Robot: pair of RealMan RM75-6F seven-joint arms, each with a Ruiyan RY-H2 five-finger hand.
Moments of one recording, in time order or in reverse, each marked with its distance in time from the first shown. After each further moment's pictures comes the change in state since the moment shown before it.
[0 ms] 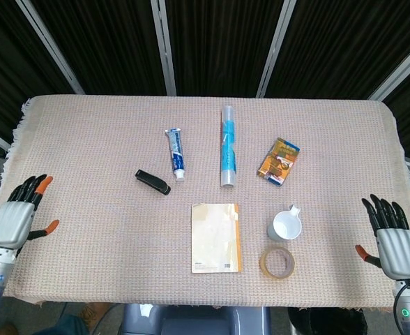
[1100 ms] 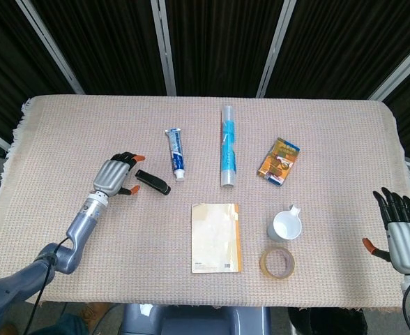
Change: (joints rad) left arm -0.511 -0.555 -0.084 0.713 -0.026 -0.412 -0.229; right arm 0.005 0.029 0.027 0.002 0.028 0.008 0.066
